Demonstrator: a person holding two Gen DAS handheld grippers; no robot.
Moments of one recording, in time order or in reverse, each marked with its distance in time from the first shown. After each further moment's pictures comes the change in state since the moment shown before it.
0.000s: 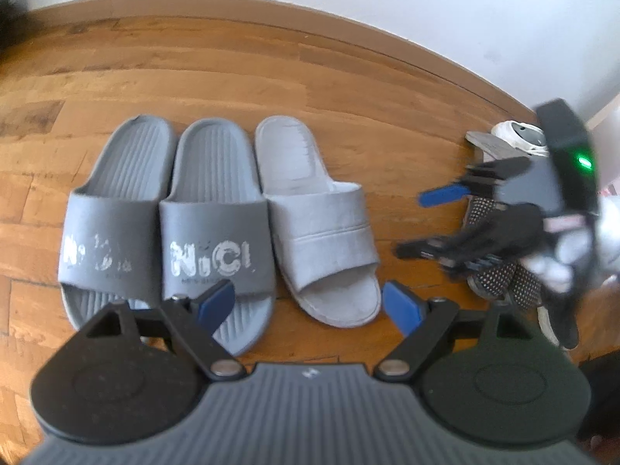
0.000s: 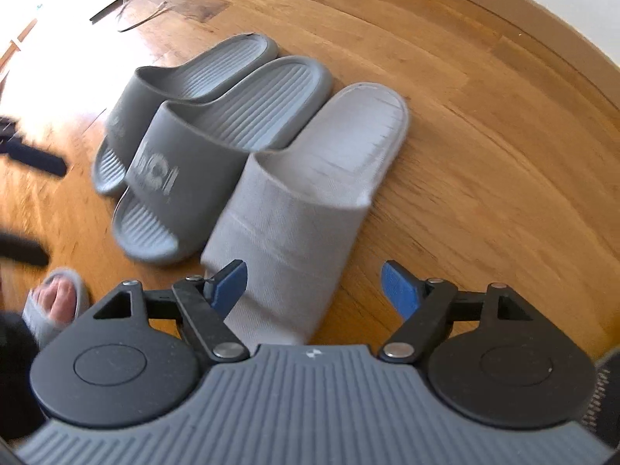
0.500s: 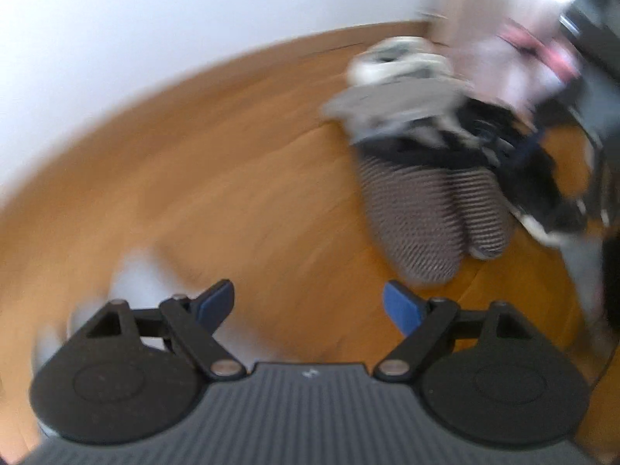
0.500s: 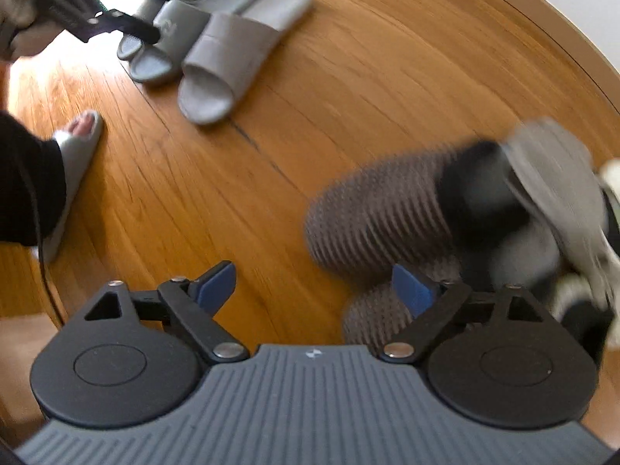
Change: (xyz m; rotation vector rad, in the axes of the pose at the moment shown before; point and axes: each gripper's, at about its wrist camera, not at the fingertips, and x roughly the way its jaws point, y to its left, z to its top) left arm 0.074 -0.218 0.027 0.873 -0.167 -0.070; right arm -0.158 -0.086 -0.192 0.049 0.109 -0.074
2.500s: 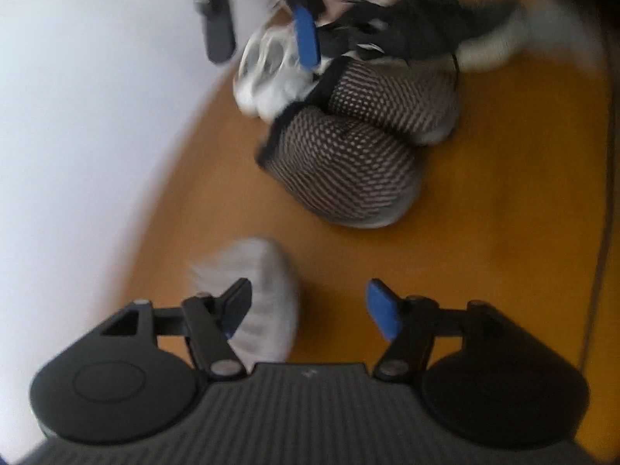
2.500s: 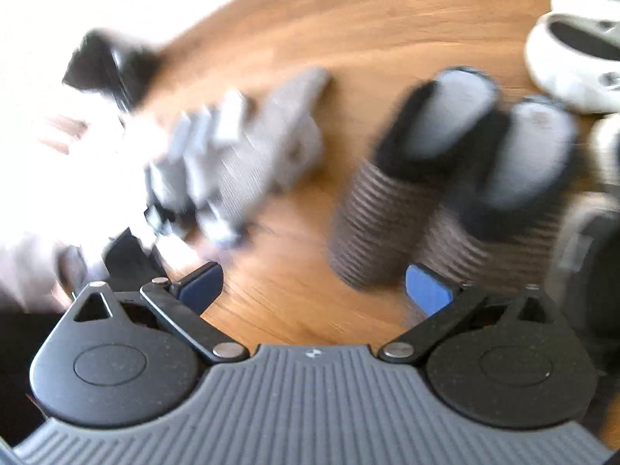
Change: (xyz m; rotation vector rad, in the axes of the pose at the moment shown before) left arm -0.022 -0.069 -0.094 0.198 0.064 0.037; right arm 0.017 -0.069 0.008 0.629 -0.216 0.421
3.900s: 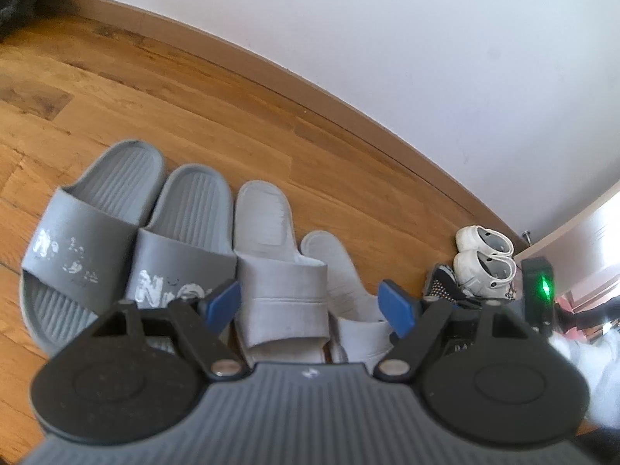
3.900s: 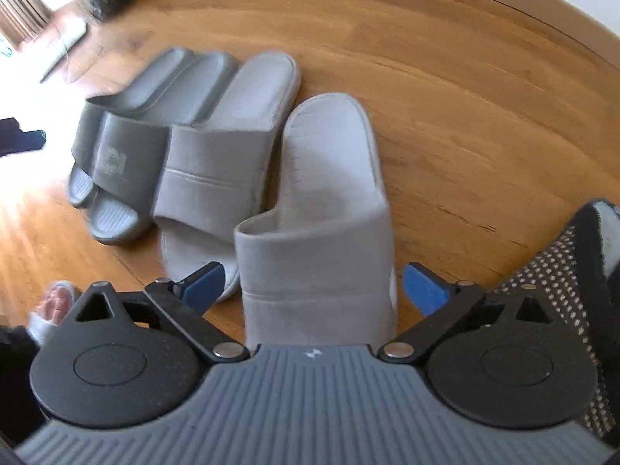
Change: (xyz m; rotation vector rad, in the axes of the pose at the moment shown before) left arm -0.092 0.176 -0.140 -1.304 -0.182 0.014; right arm 0.180 0.124 0.034 -0.397 0.028 -0.366
